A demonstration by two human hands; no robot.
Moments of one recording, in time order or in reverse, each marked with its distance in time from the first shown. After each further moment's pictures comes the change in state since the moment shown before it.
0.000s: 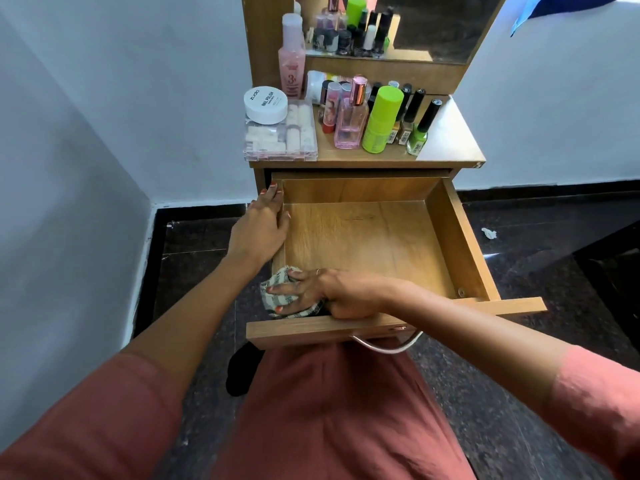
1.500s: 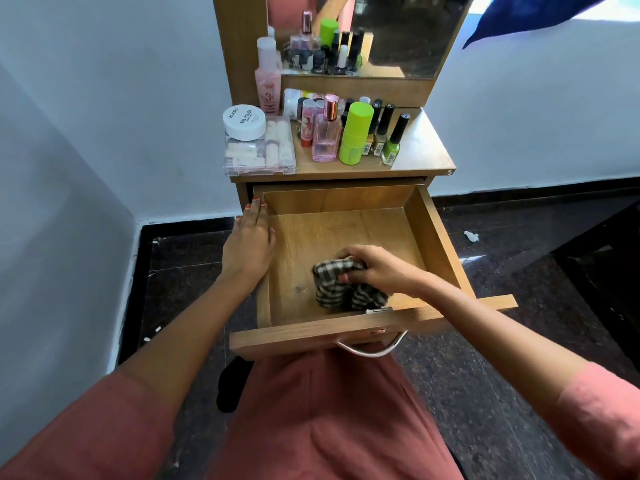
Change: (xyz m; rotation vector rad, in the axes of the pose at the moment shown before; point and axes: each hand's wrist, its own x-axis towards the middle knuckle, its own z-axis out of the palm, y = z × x) left_hand -0.010 0.013 0.011 0.055 0.056 0.023; right_hand -0.058 0.035 -0.017 0.362 0.389 0.534
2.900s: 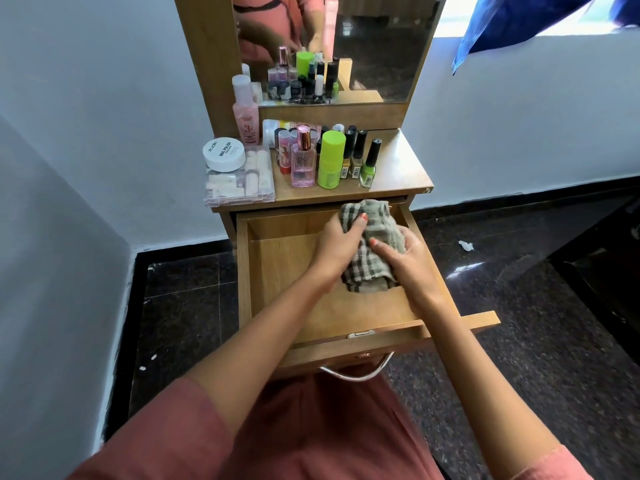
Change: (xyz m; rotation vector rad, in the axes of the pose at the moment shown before) left_hand 0.009 0.151 -0.013 -1.024 -0.179 -0.175; right_hand -0.025 0.016 -0.028 0.788 0.711 0.053
